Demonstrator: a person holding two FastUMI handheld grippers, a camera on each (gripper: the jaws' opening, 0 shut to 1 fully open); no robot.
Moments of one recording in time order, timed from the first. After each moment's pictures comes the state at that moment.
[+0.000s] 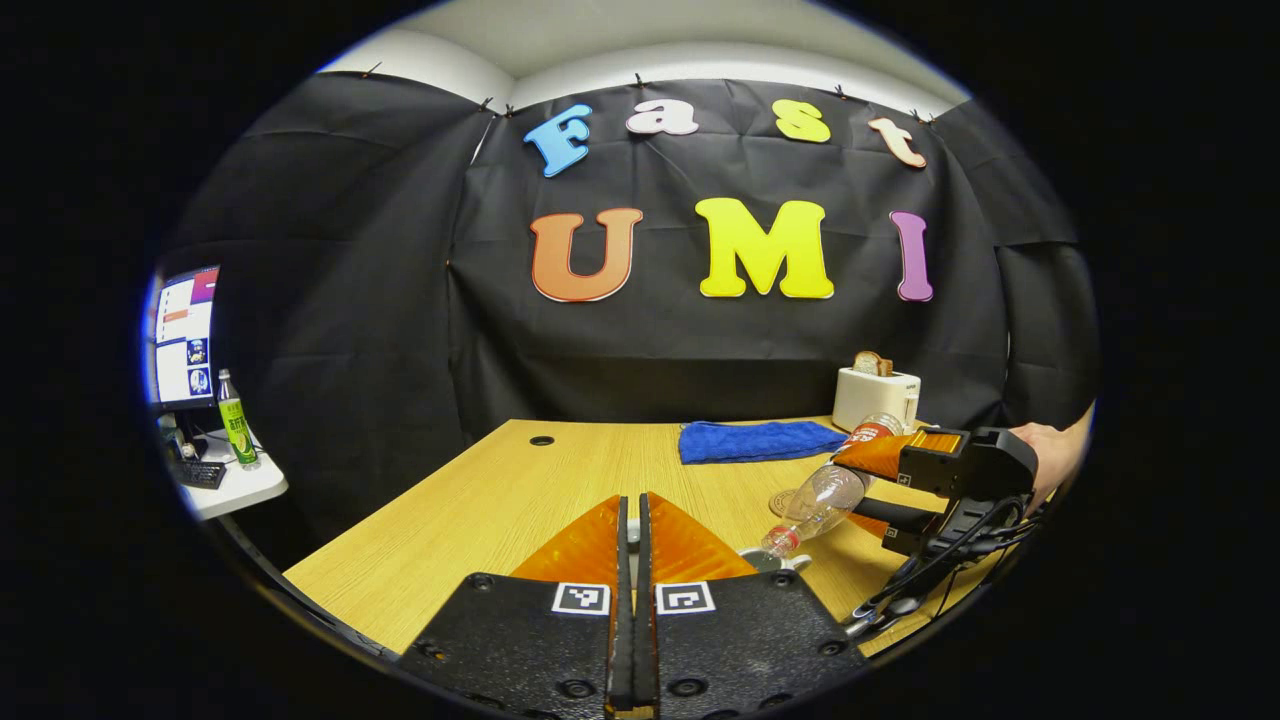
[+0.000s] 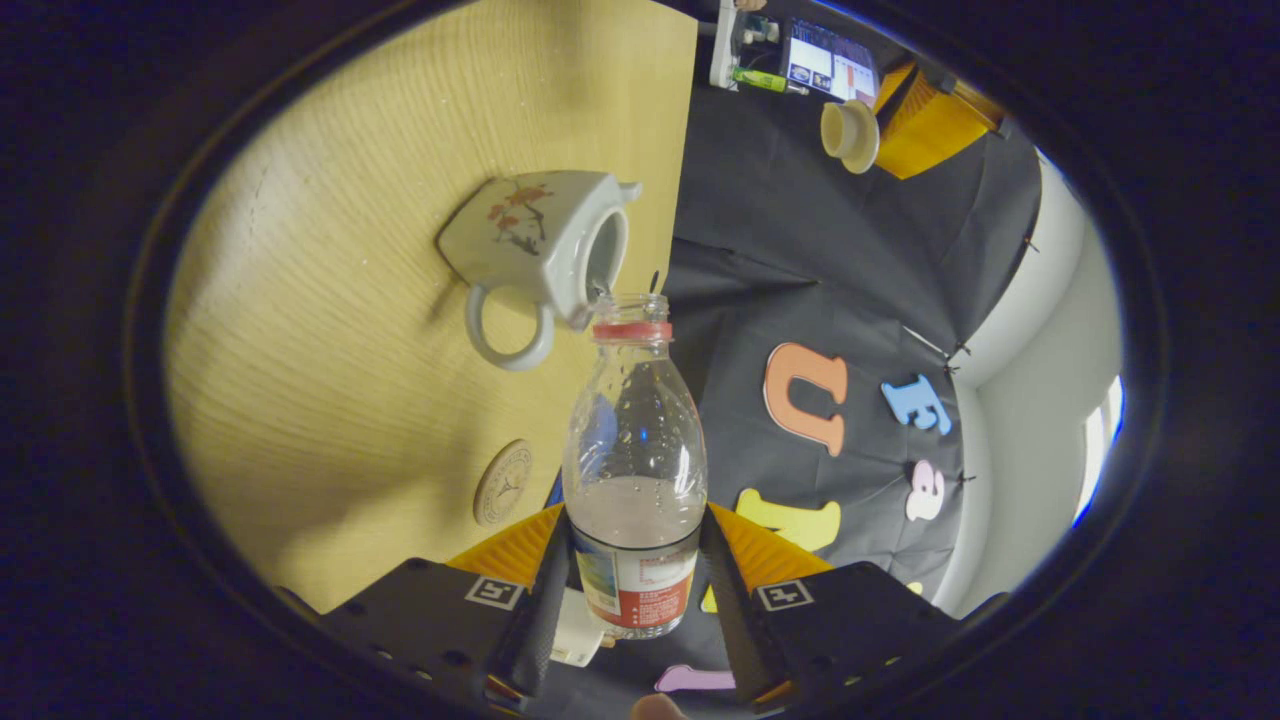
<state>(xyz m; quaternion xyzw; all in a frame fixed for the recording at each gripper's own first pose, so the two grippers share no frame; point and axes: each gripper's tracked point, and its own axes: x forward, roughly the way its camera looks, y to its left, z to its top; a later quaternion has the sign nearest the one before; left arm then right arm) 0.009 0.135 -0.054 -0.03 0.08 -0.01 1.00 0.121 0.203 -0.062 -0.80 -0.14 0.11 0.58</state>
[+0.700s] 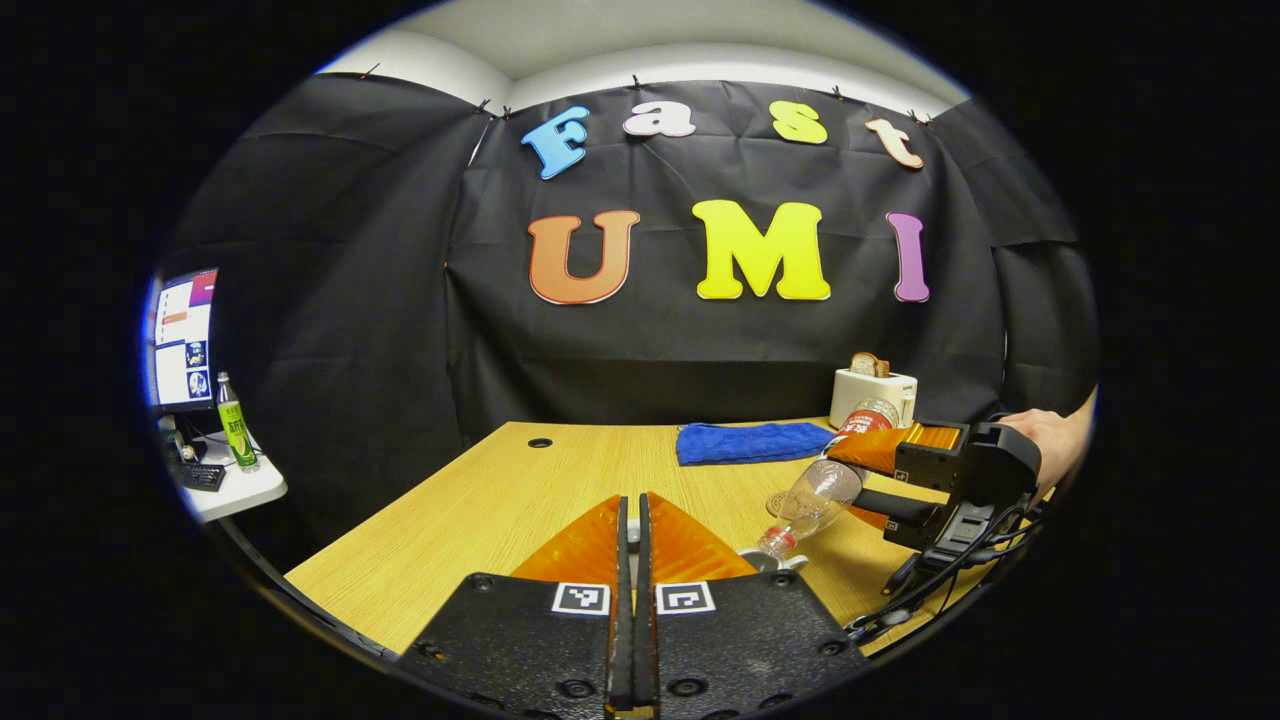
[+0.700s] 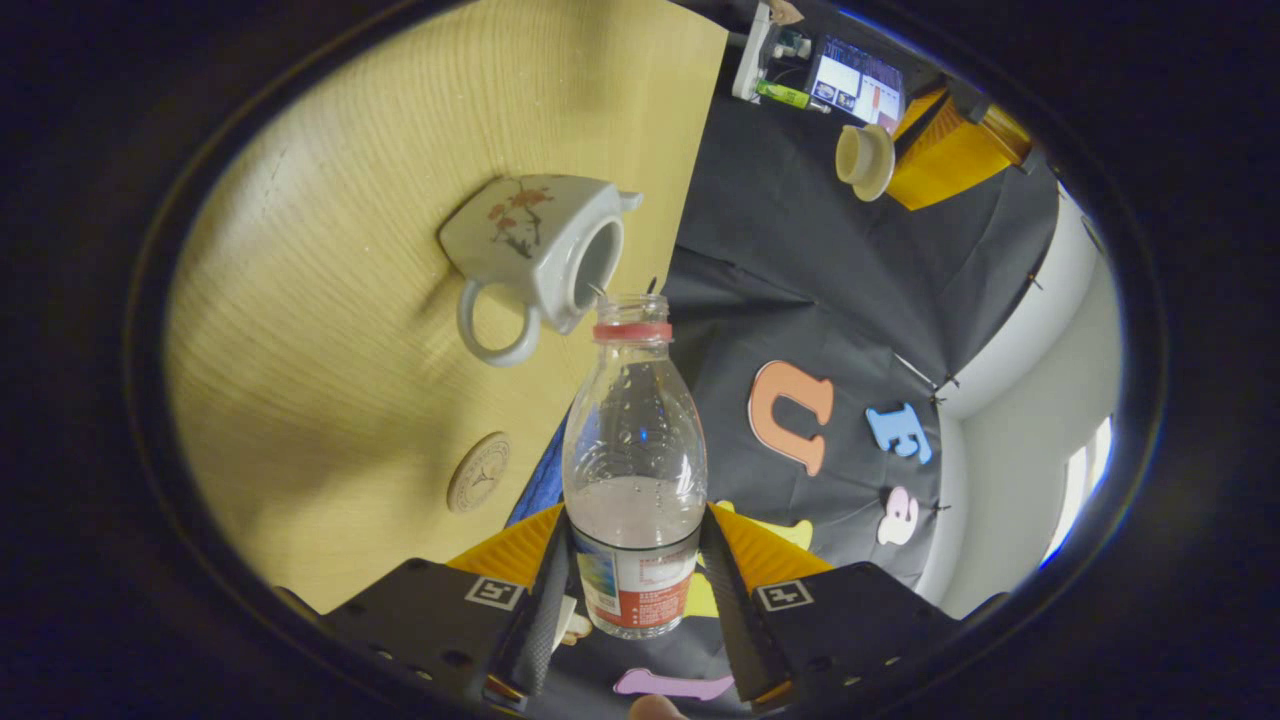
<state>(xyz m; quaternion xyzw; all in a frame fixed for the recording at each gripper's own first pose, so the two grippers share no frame) 0.006 0.135 -0.050 -0.03 0.08 -0.01 1.00 0.116 0.211 -0.049 -0.82 -0.17 0.10 0.54</state>
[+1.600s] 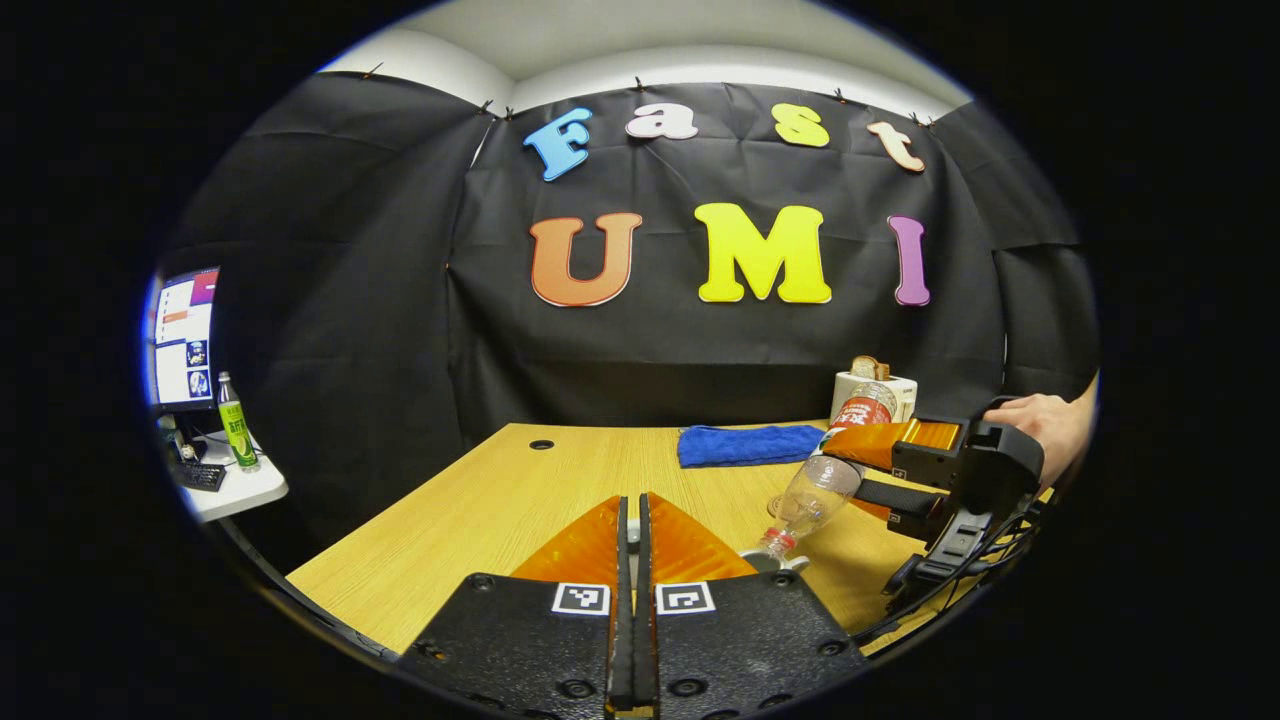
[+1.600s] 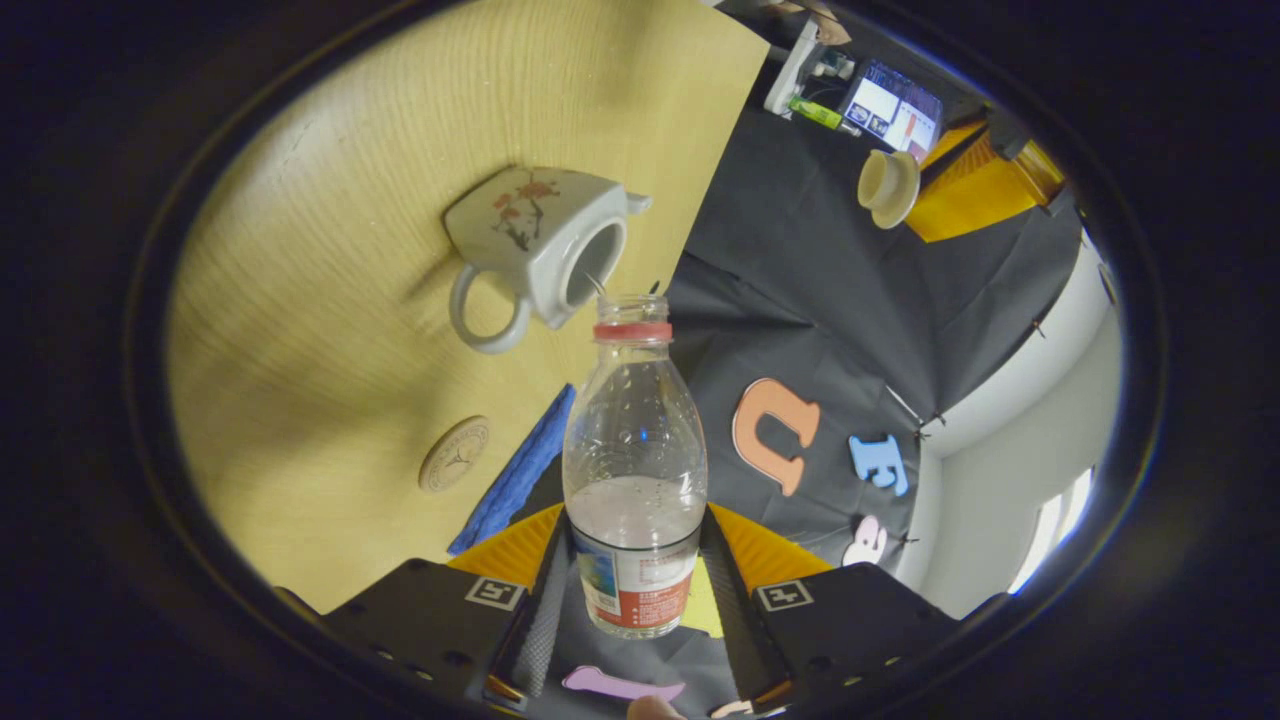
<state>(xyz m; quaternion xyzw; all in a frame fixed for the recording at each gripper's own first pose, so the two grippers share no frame) 0.006 0.139 -0.049 -0.04 0.08 -0.01 1.00 0.113 0.222 -0.028 -0.85 -0.19 0.08 0.49</state>
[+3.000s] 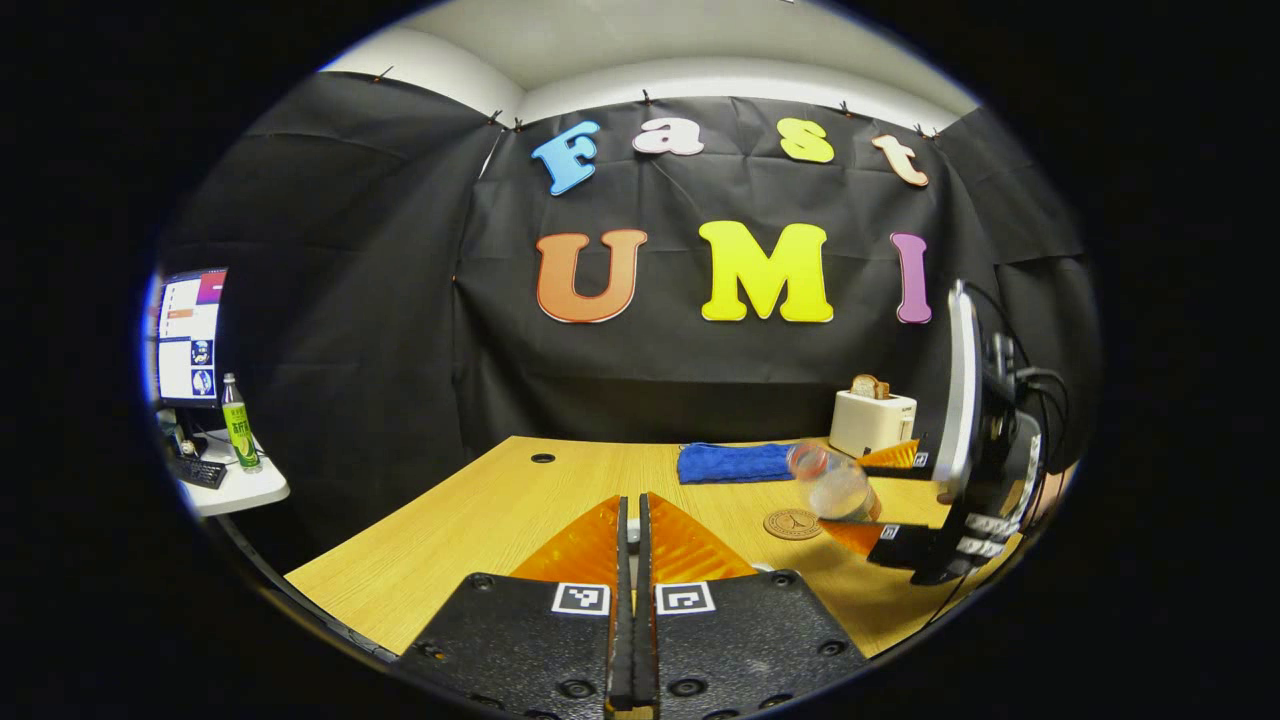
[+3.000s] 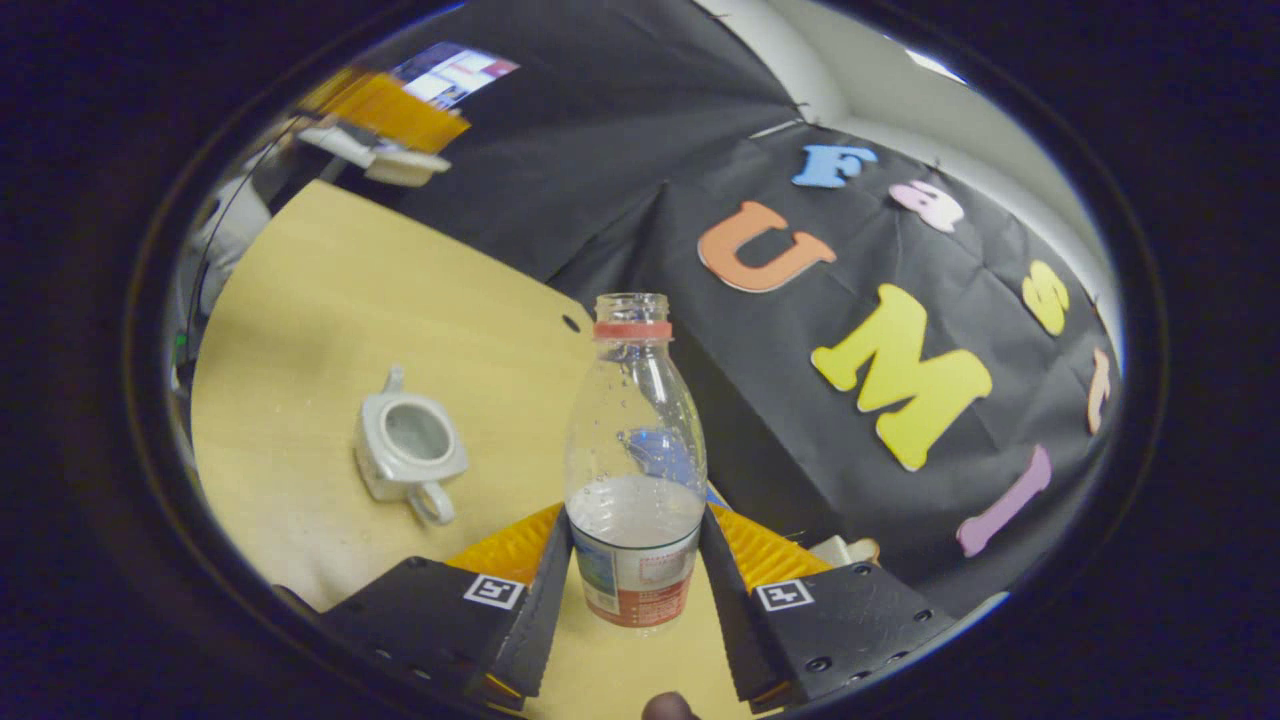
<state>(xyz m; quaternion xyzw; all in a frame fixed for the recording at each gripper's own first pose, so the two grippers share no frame) 0.004 0.134 -0.036 -0.04 0.06 -0.01 1.00 0.111 0.202 -0.037 -0.36 0.02 0.22 0.91</state>
